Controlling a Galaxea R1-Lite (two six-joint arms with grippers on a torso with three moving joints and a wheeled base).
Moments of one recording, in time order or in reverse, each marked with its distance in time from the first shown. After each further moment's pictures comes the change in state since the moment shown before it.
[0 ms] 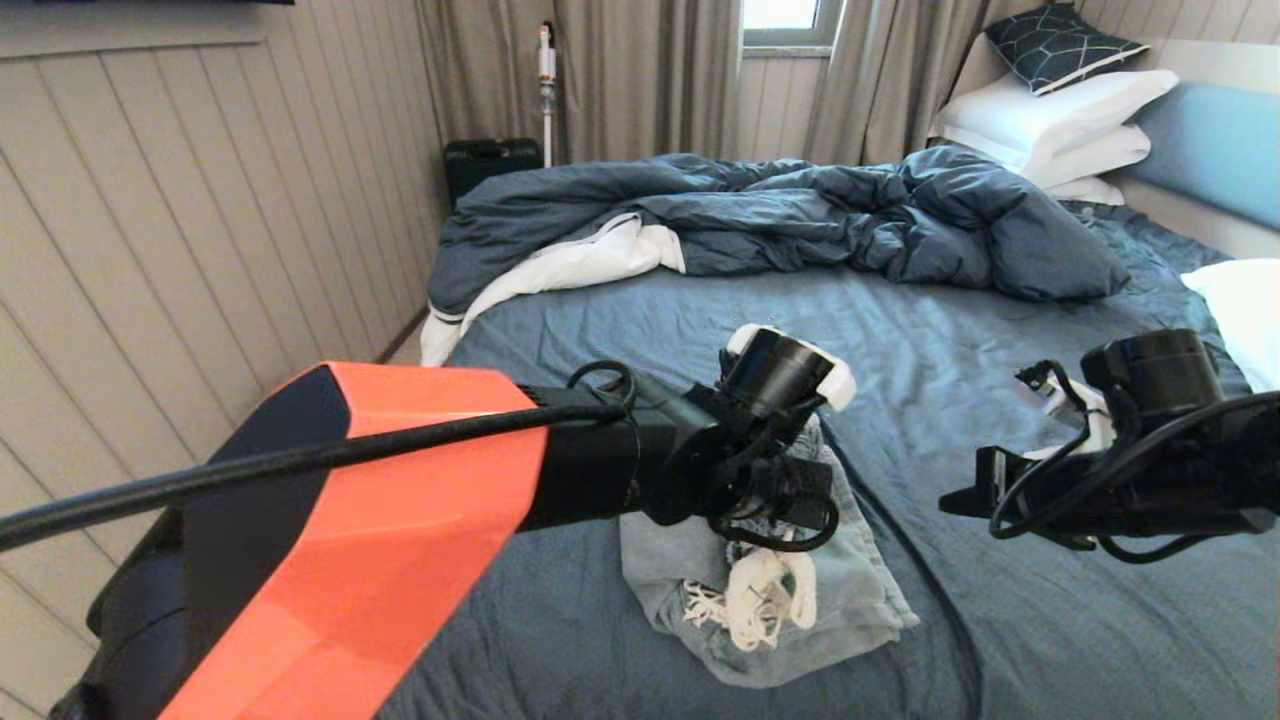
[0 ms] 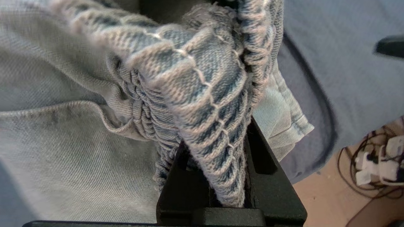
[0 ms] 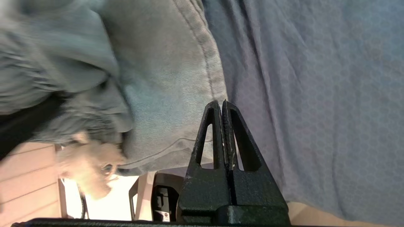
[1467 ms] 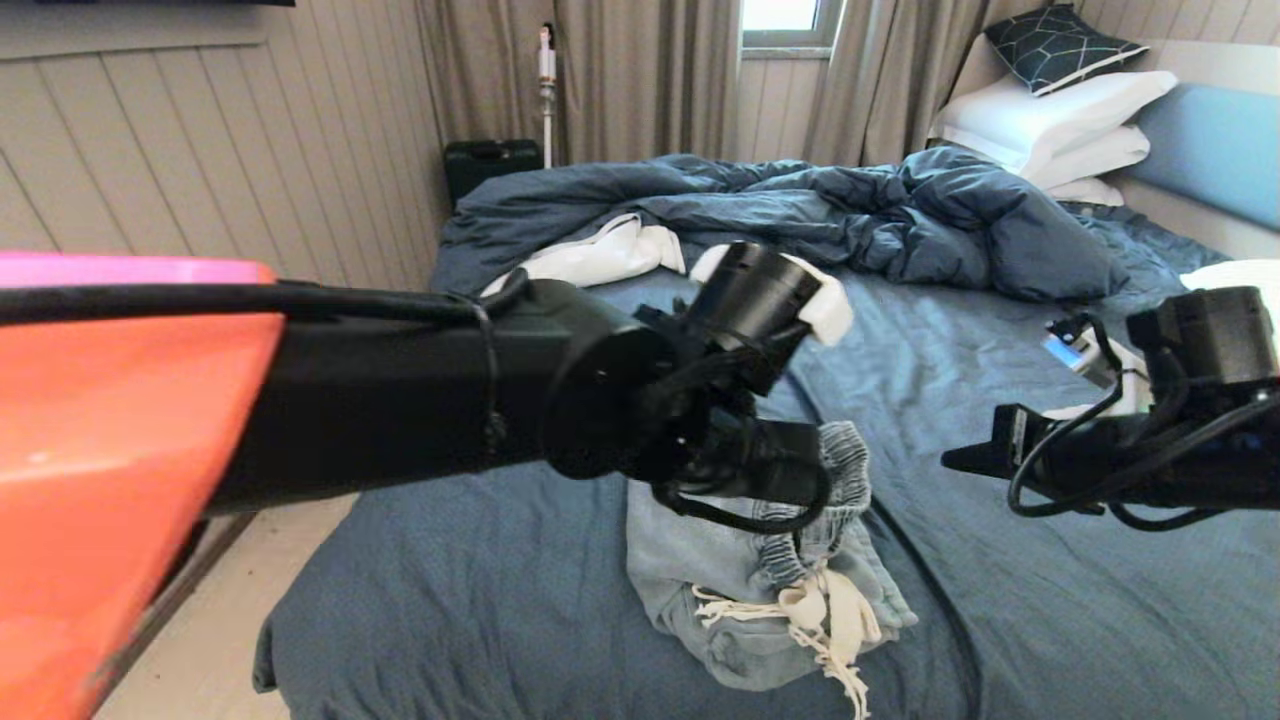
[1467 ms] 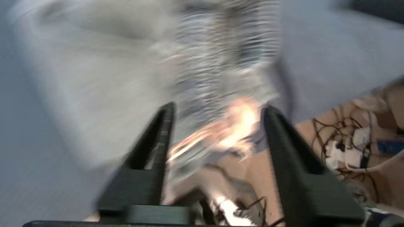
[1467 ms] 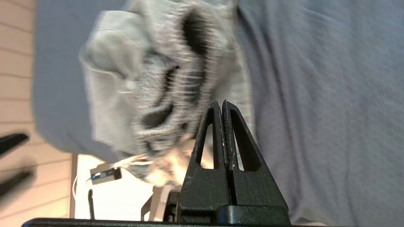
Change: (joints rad) left arm 0.005 -0.246 0.112 0.177 0.015 -0.115; right arm 0.038 -0.089 -0.039 -0.036 0.013 0.054
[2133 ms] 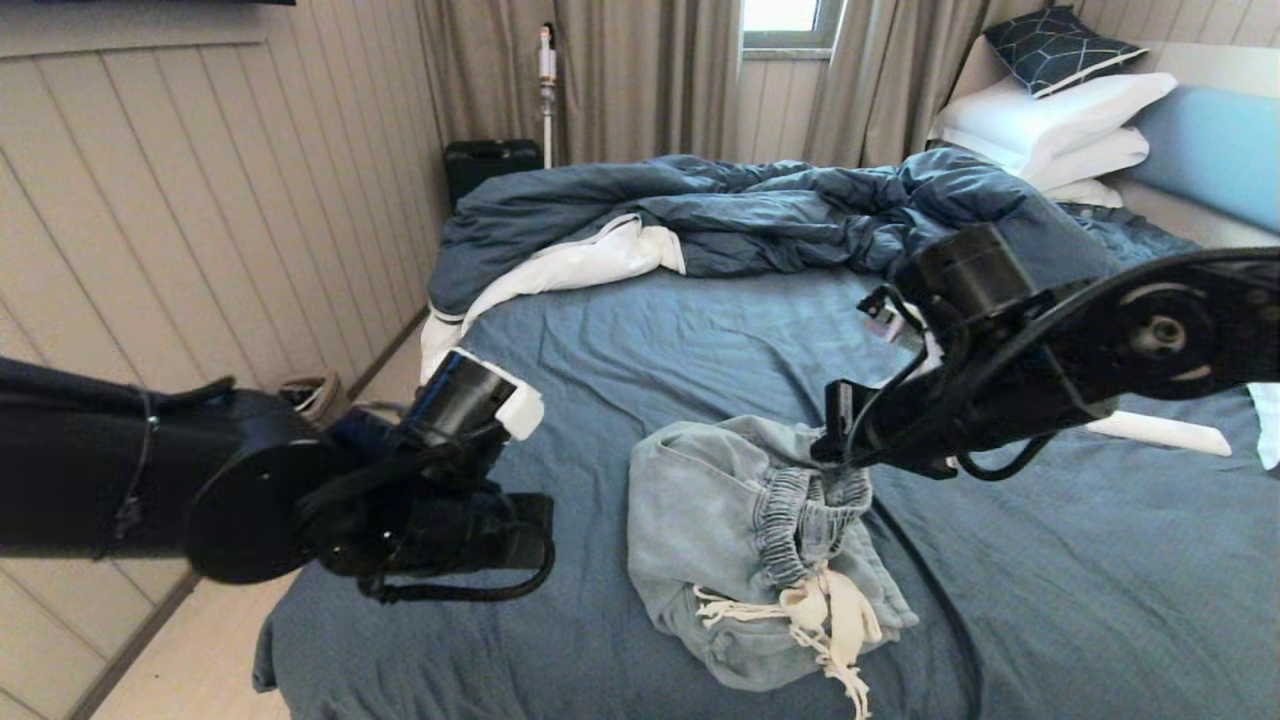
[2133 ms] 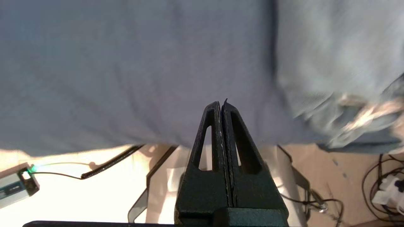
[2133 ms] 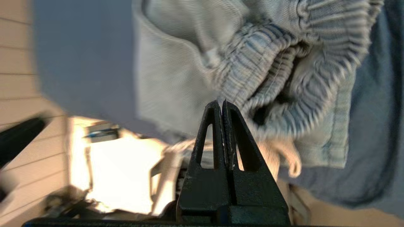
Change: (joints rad) left arm 0.254 -0.343 0.805 -0.284 0.050 -0.041; right arm 0.366 0.223 -0.455 0.417 -0.218 0.138
